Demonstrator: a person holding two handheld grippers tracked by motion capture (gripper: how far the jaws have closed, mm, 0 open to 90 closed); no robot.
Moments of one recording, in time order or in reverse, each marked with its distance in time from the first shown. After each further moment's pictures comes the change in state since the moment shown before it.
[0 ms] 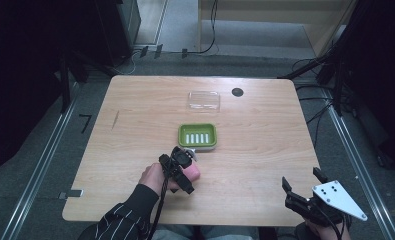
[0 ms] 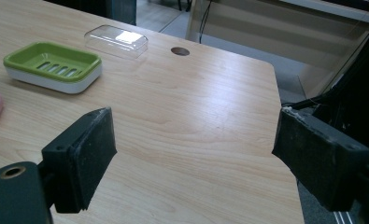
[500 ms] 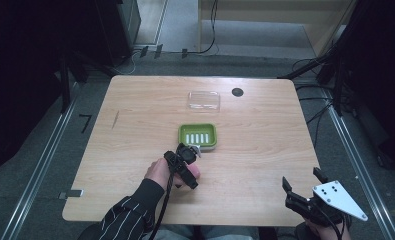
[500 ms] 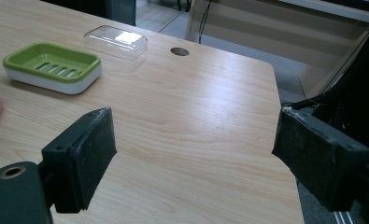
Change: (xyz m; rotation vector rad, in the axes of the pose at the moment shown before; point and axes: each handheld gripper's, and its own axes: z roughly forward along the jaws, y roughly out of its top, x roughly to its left) left arm 0.004 0.017 0.009 0.019 0.014 0.009; right arm 0.000 0.000 0.000 -0.001 0.001 0.005
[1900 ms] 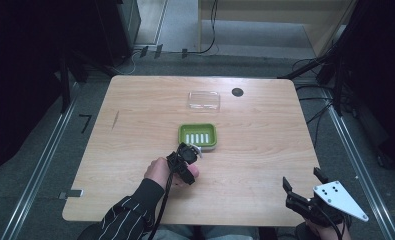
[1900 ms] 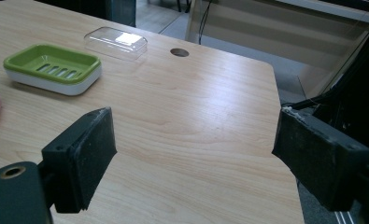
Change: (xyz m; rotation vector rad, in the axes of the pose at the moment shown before) left arm -0.001 -0.002 -0.004 -0.053 0.032 0.056; right arm -0.001 0.000 0.000 -0.004 0.000 0.002
